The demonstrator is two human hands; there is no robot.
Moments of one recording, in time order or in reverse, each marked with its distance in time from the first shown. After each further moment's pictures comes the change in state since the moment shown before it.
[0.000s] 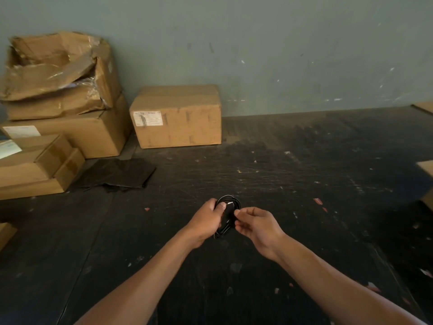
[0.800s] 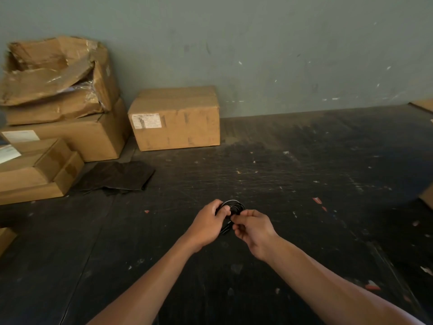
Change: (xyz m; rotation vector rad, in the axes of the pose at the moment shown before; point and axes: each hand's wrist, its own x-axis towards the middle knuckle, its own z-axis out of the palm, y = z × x) left_hand -0.018 0.008 -0.001 0.210 0.005 0.190; right_hand -0.002 -0.001 0.018 0.059 0.189 0.096
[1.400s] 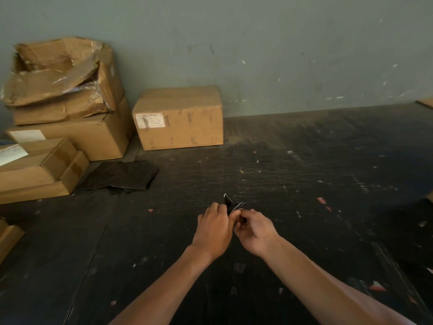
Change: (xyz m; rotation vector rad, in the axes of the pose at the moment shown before) left_hand -0.016 0.000 0.016 0.637 0.148 0.220; right_hand 0.000 -0.001 0.007 0.492 -0.076 0.179
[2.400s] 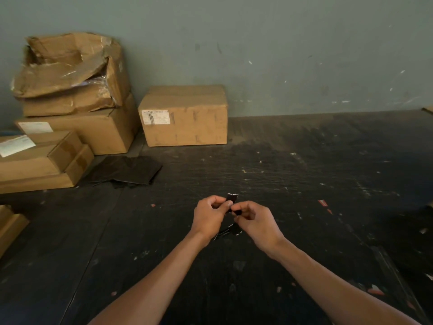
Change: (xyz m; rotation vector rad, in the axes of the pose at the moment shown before) left_hand 0.009 -0.006 -0.012 -0.882 0.115 -0.344; right_hand -0.007 -0.005 -0.020 -1.172 -0.213 -0.648
